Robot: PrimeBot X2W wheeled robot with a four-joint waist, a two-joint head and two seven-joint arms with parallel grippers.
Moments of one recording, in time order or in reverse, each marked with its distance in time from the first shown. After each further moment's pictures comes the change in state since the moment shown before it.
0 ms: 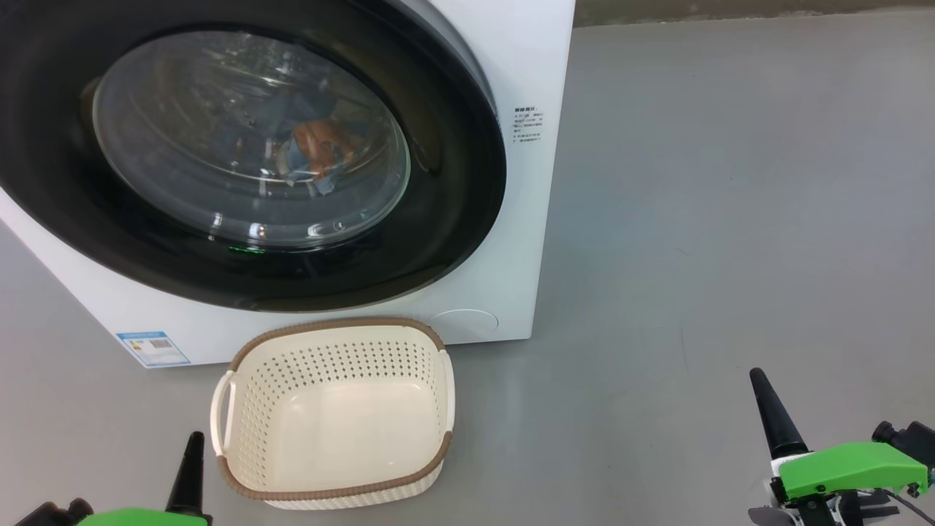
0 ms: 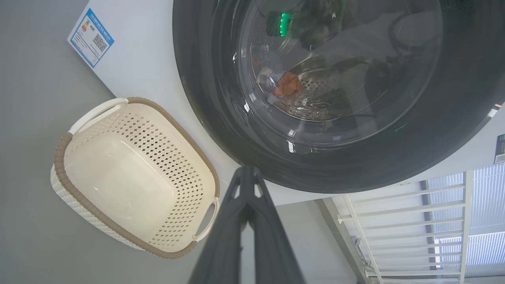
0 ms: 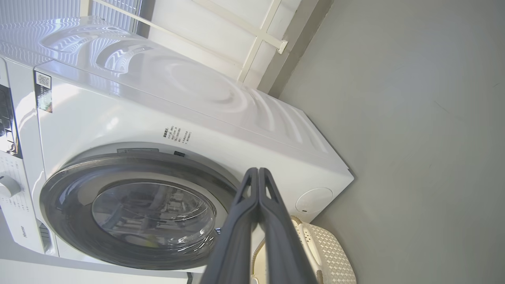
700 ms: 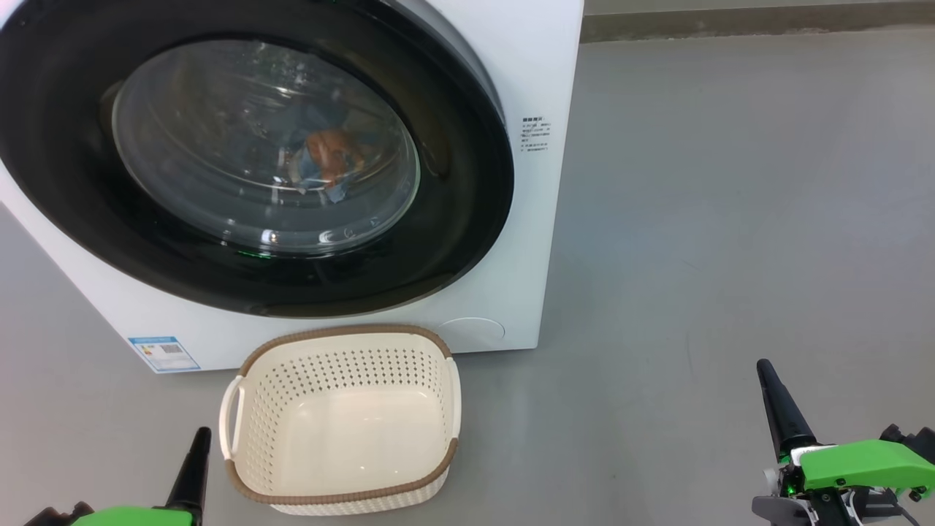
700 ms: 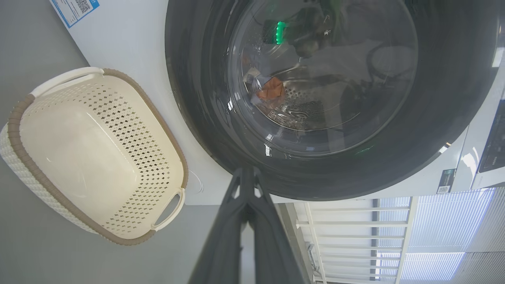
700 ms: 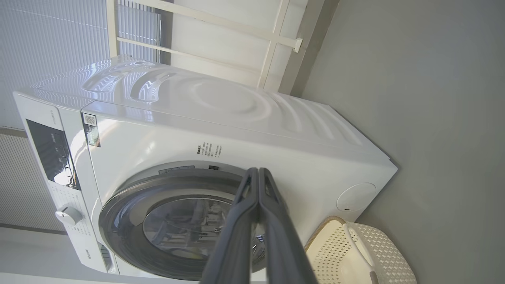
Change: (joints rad) left arm -0.006 -0.003 0.007 -0.006 -0.195 0.000 0.060; right arm 0.001 0.027 -0.049 -0.036 0.164 0.000 0.061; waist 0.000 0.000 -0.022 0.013
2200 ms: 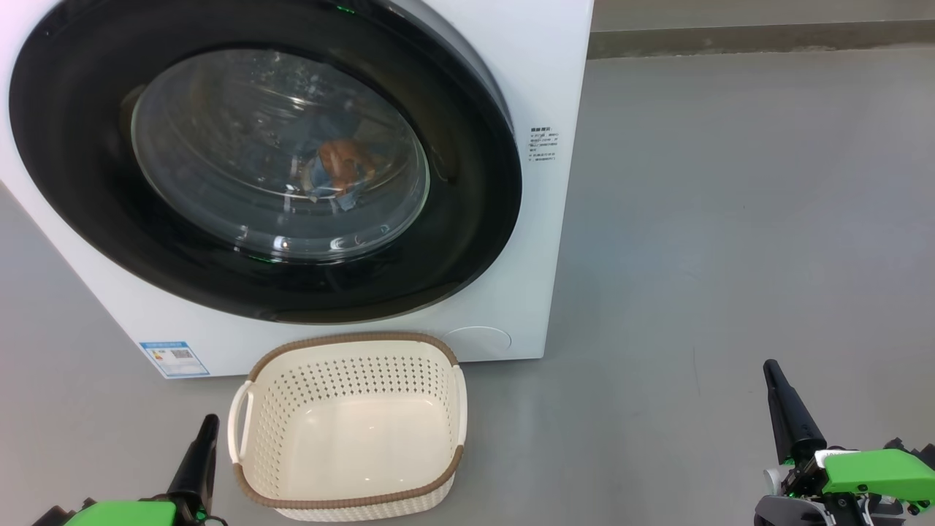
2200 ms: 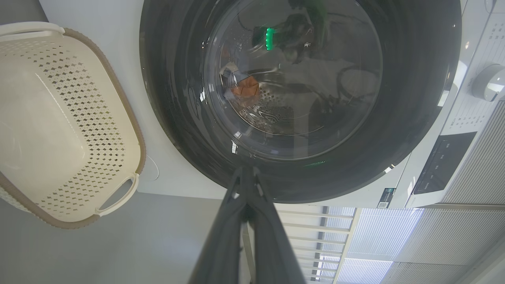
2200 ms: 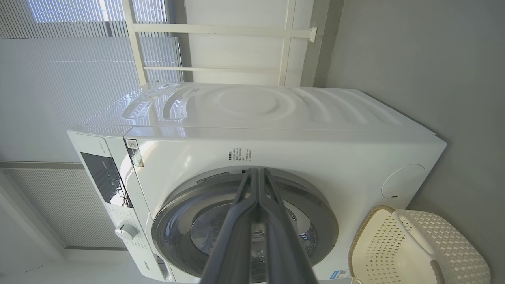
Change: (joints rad) left arm -0.016 -0.007 0.007 -0.011 -0.228 0.000 0.062; right arm 0.020 0.037 -0.054 -0.041 0.192 0.000 0.069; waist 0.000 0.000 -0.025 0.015
